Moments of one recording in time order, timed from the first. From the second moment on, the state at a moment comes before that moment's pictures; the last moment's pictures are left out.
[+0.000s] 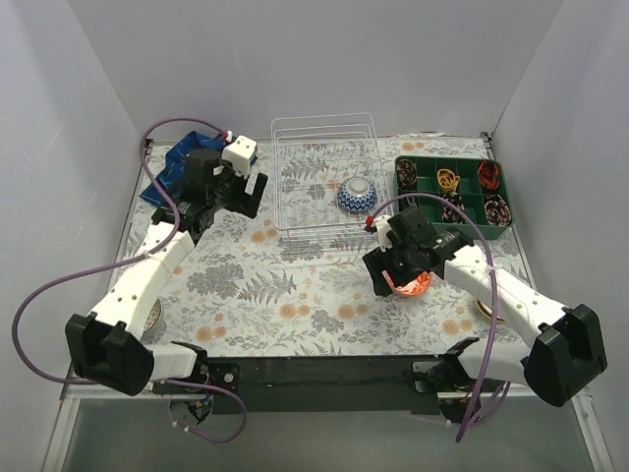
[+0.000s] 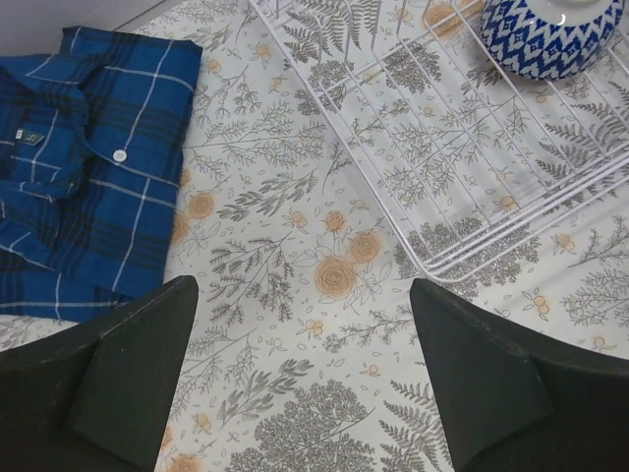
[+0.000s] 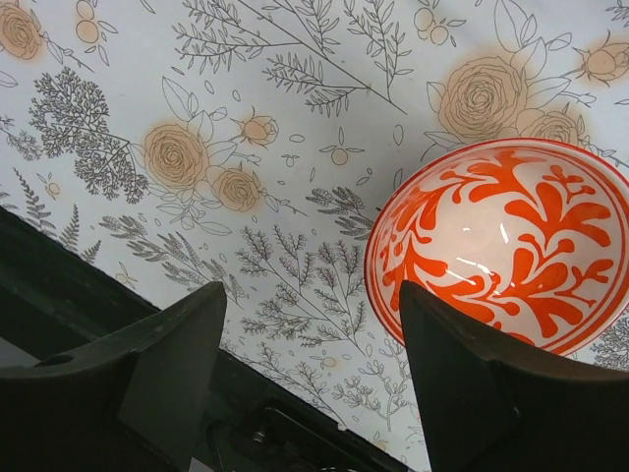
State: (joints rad) left arm -0.32 1.34 1.24 -0.44 0.04 0.19; right arm 0.61 1.21 0.91 -0.82 -0.17 0.00
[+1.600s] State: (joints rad) left arm -0.17 1.34 1.39 -0.43 0.46 0.11; right arm 0.62 1.42 1.55 -0.98 -0.71 -0.17
